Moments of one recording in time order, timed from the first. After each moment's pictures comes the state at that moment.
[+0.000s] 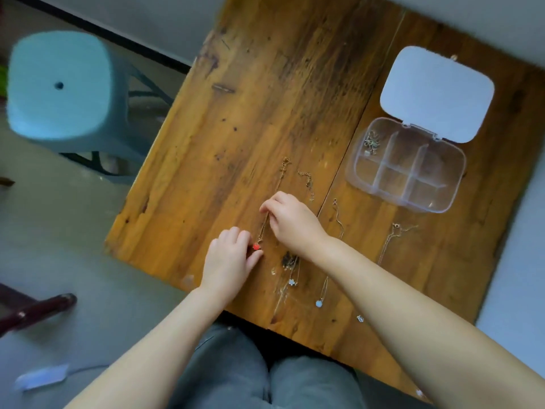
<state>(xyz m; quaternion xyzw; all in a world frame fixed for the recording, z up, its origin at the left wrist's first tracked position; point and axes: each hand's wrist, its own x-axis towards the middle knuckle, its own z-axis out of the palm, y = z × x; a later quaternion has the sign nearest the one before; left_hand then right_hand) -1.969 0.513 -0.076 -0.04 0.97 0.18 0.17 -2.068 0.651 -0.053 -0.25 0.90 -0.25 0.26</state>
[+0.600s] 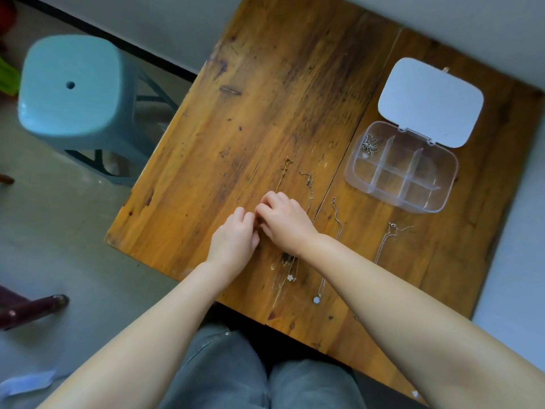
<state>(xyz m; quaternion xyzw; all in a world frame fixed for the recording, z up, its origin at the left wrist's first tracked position) -1.991 0.519 -0.070 -0.04 0.97 0.19 0.14 -2.058 0.643 -0.065 -0.36 0.90 -0.14 0.19</state>
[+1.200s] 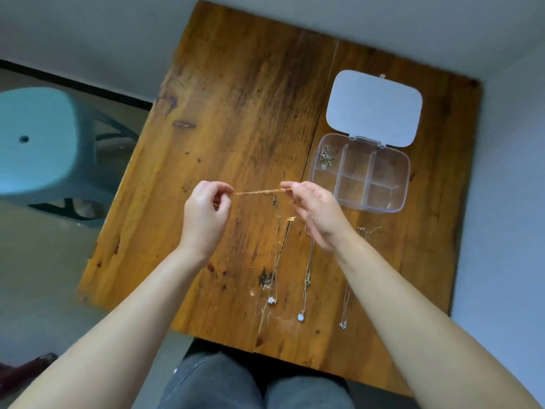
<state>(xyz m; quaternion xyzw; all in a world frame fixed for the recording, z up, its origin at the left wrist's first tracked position) -2.077 0.519 -0.028 -0.09 0.91 0.39 -0.03 -2.098 0.714 -0.007 0.16 0.64 -0.71 0.25</state>
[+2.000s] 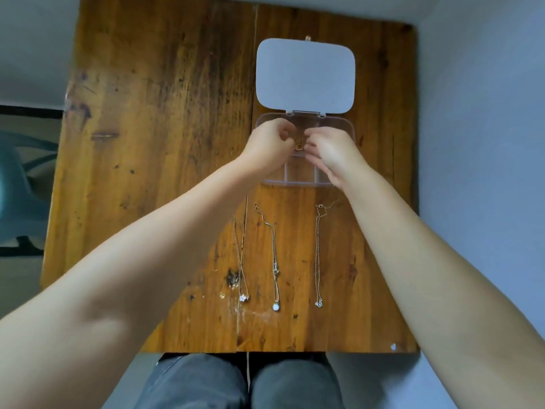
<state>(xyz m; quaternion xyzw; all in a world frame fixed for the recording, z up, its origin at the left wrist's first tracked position) -2.188 0.692 -0.016 0.07 0.88 0.43 0.21 -2.158 0.817 -0.015 0.32 0.71 -0.60 0.16</state>
